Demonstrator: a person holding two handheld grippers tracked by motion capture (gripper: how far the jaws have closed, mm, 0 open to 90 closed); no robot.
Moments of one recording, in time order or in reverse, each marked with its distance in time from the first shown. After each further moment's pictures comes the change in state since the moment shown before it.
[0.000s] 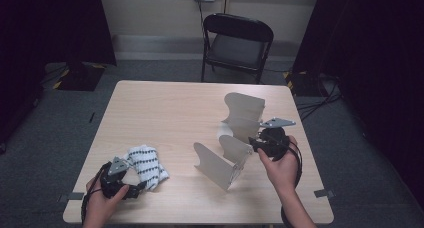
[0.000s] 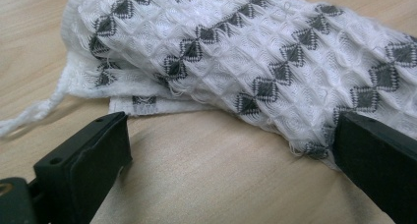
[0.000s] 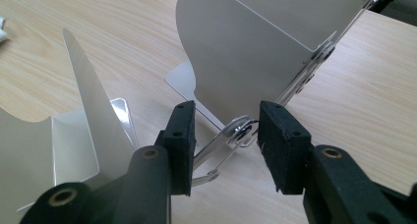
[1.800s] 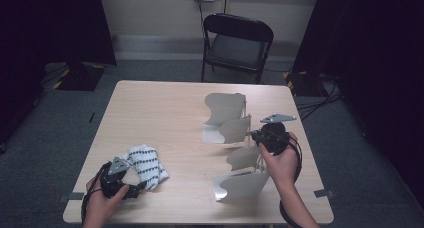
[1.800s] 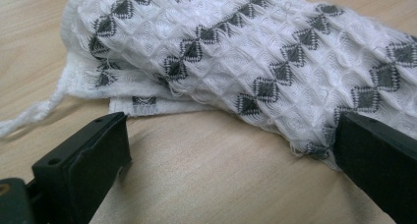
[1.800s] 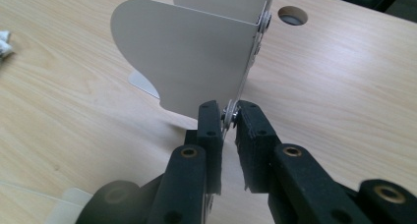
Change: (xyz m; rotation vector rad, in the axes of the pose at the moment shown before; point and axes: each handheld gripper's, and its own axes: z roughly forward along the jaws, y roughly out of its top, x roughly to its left) left arm 0.000 0.000 0.000 0.001 -0.002 -0.004; right arm -0.006 0.009 0.004 -0.001 0.024 0.033
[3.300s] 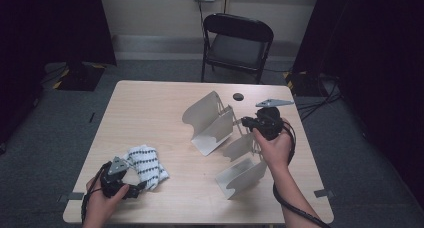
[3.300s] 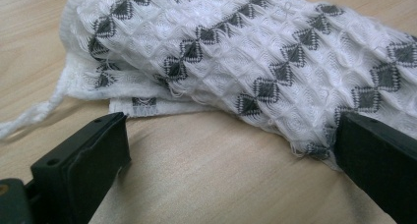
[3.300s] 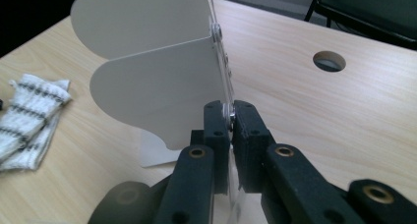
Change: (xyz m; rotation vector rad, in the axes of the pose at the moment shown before) left arm 0.000 0.000 0.000 0.000 0.000 0.003; right arm -0.001 0.040 0.009 -0.085 0.141 0.026
